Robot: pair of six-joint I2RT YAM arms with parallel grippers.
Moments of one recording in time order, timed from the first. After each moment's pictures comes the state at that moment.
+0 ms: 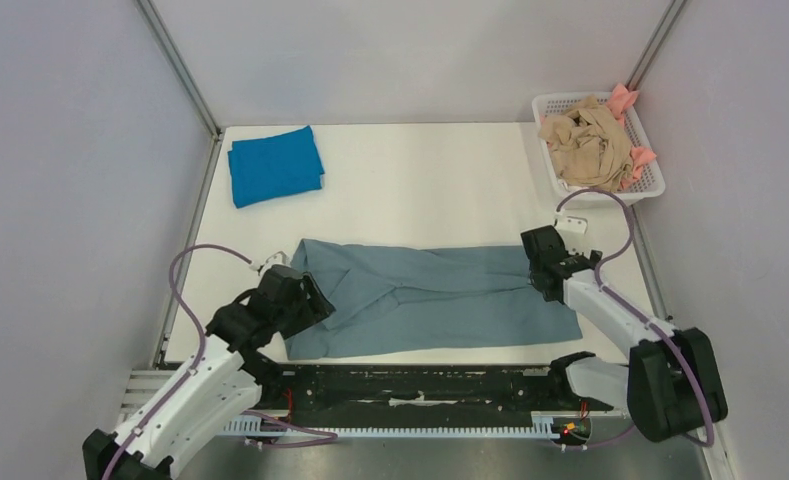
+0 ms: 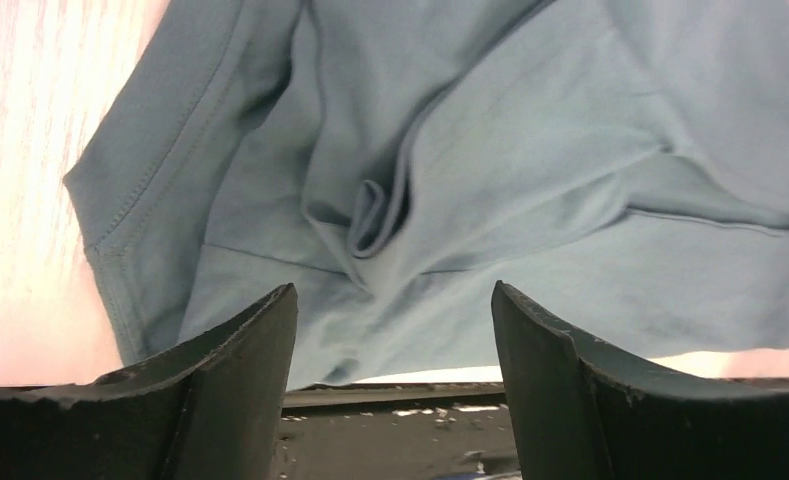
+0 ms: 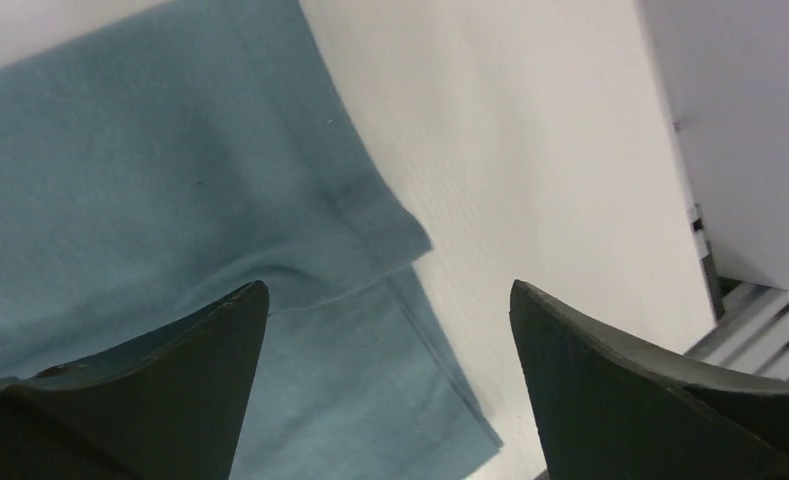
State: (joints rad) left arm -0.52 0.64 0.45 -0.78 -0.12 -0.93; right arm 0.27 1.23 0.58 -0.50 0.71 0.44
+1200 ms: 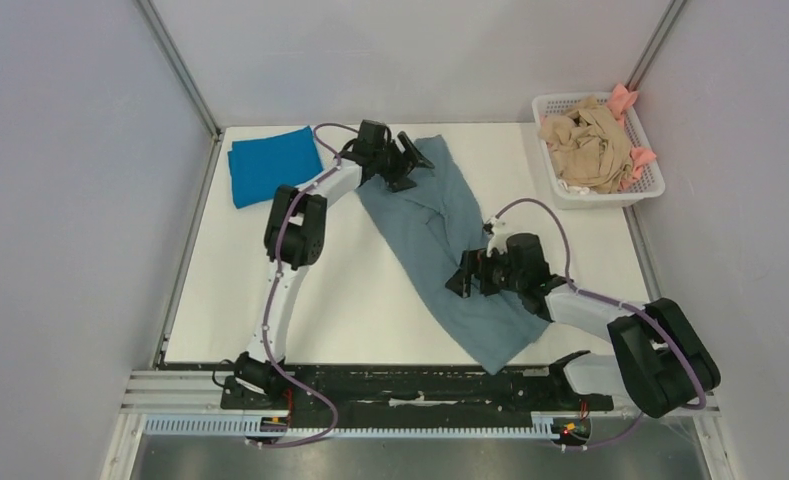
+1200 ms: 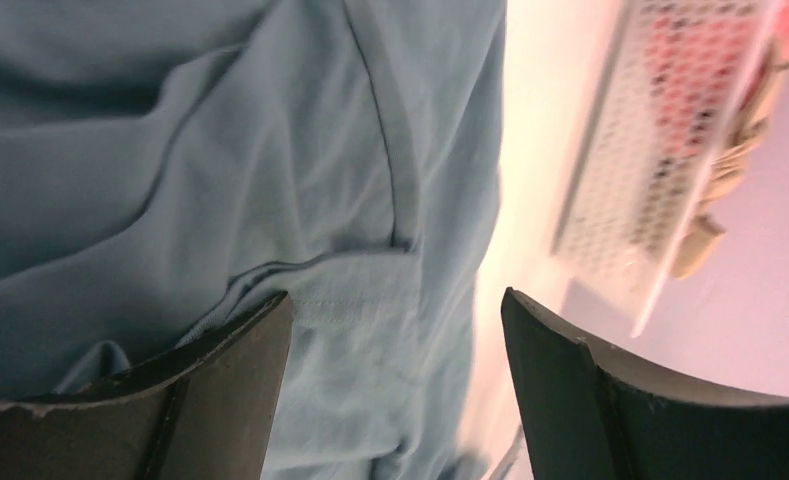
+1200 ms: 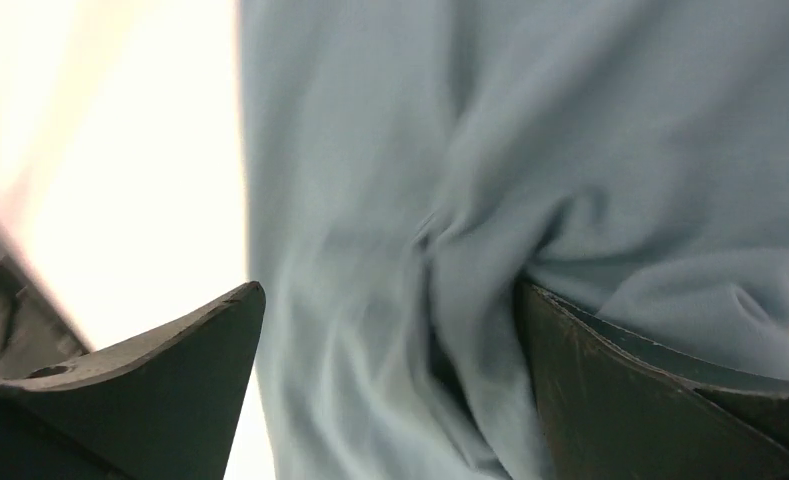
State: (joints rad) left arm -0.38 2.44 1.92 -0.21 0.43 -0.95; right arm 0.36 1.29 0.39 0.22 -0.36 0.32
